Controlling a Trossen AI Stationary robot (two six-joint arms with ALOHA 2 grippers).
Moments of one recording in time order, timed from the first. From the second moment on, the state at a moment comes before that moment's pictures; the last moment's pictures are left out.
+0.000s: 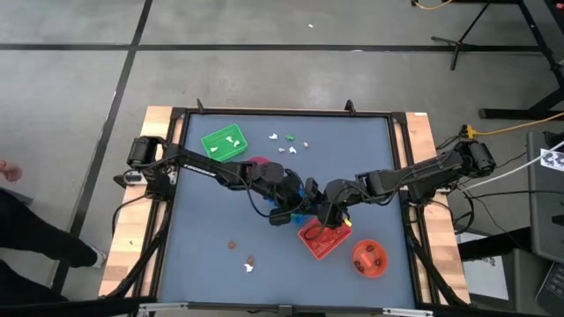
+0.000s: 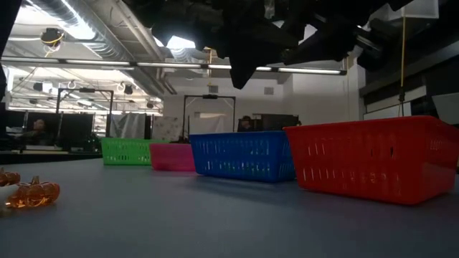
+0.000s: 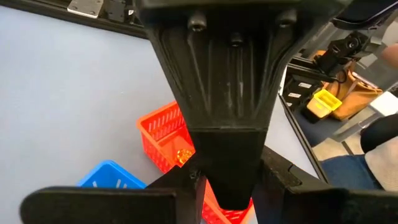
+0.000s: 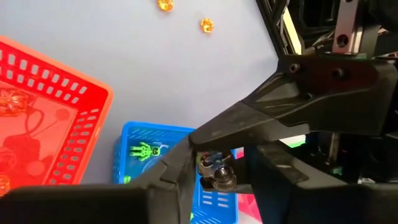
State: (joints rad) left arm -0.04 1.79 1.11 0.28 0.27 -0.29; right arm 0.23 1.43 0.92 -0.12 0.03 -0.98
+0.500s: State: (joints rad) left arm -0.05 1.79 1.11 0.28 0.24 -0.29; right arm 0.23 1.43 0.92 -0.13 0.03 -0.98
